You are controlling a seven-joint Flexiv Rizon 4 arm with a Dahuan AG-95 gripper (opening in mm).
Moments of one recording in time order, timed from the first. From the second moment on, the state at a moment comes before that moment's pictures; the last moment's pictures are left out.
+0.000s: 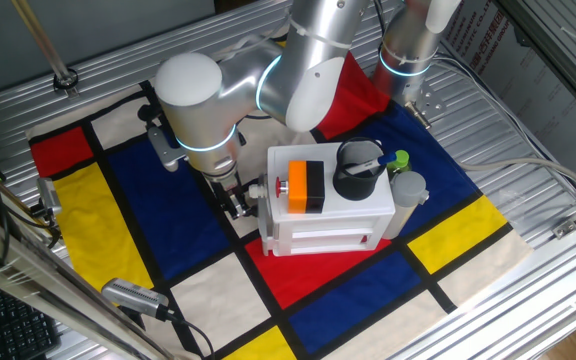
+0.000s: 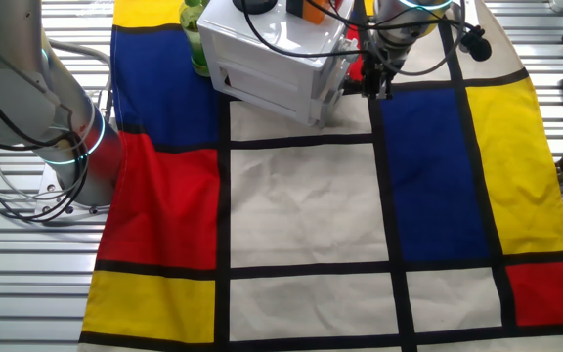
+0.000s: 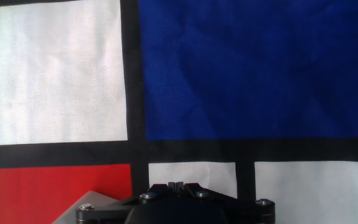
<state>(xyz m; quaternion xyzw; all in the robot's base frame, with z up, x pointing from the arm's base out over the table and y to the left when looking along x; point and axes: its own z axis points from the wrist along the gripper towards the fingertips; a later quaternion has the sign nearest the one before) 0.526 0.142 0.058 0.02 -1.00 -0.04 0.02</state>
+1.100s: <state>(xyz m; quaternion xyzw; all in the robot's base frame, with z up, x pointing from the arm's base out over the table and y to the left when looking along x) 0.517 0.147 0.057 0.01 -1.00 -0.05 0.02</state>
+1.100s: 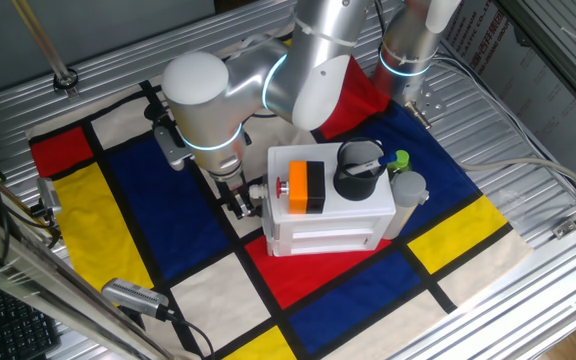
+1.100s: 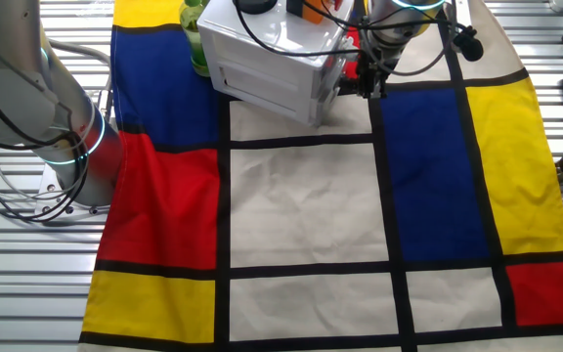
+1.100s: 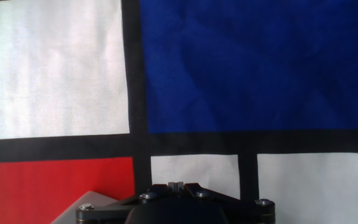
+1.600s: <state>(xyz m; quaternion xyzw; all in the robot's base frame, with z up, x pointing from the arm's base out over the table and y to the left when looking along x) 0.517 0.148 0.056 0.01 -1.00 -0.05 0.02</state>
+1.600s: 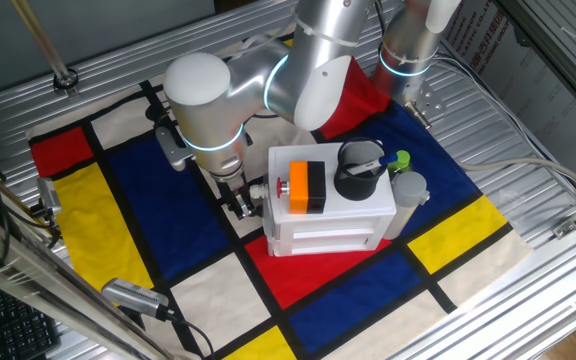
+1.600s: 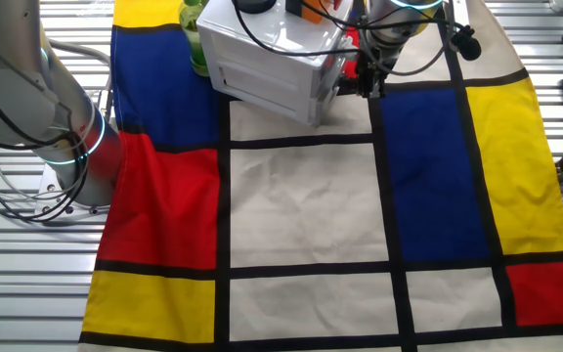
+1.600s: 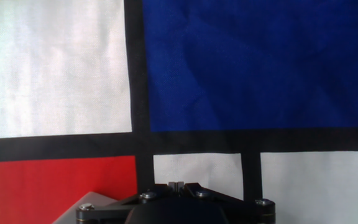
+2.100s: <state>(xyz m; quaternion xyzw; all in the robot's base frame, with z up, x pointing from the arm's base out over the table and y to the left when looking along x) 0.516 0.148 0.056 0.01 -1.00 -0.06 0.02</state>
